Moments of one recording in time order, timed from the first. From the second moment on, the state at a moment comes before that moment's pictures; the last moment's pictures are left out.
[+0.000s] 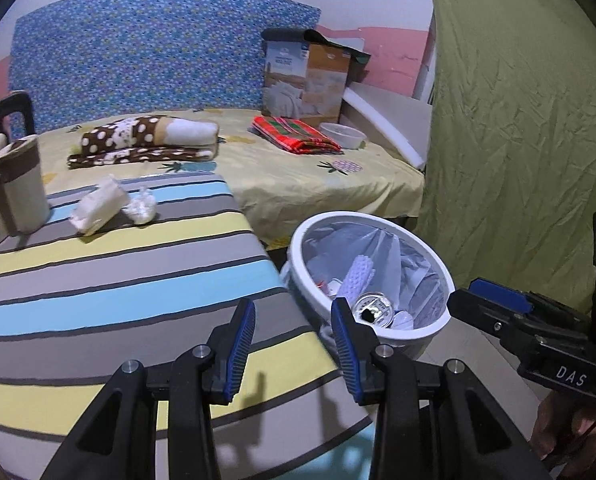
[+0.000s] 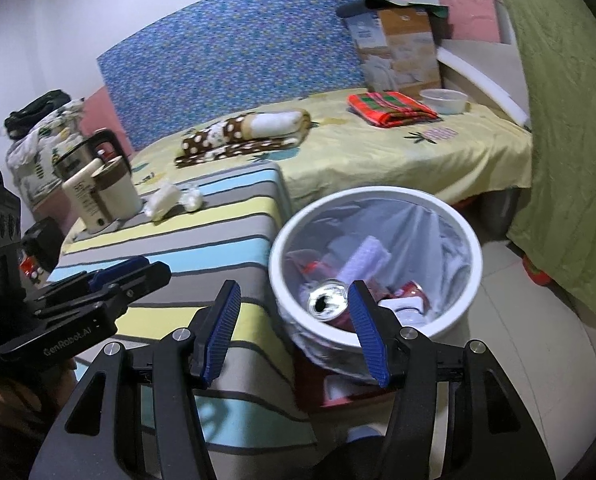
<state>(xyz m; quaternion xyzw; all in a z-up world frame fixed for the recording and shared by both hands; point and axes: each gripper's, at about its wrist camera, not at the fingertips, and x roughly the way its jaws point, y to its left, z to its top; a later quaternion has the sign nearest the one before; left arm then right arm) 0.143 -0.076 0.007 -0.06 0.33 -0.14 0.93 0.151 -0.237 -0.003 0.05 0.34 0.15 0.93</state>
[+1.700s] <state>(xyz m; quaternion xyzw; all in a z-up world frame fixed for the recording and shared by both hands) 0.193 0.082 0.009 -0.06 0.34 -0.02 0.94 0.216 -0.111 -0.005 0.01 0.37 0.28 0.88</state>
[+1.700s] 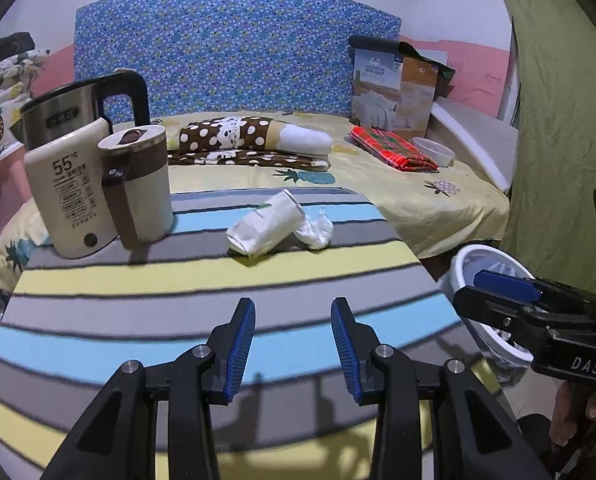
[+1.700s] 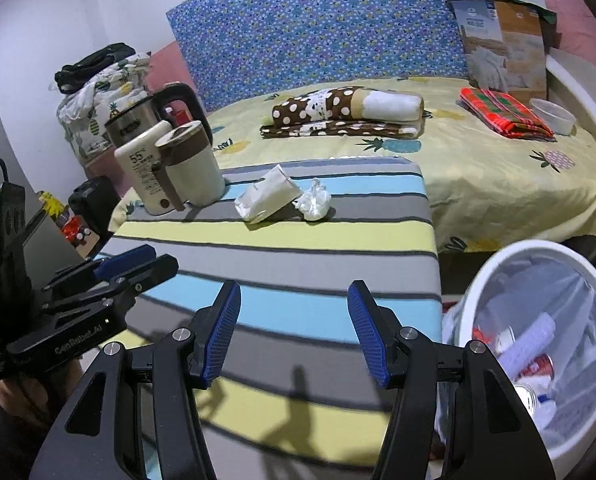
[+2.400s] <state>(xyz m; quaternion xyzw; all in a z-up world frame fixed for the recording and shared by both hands) 0.327 0.120 -0.026 -0.04 0.35 -0.04 0.93 0.283 -0.095 -0.030 0.01 0.41 0.27 0.87</state>
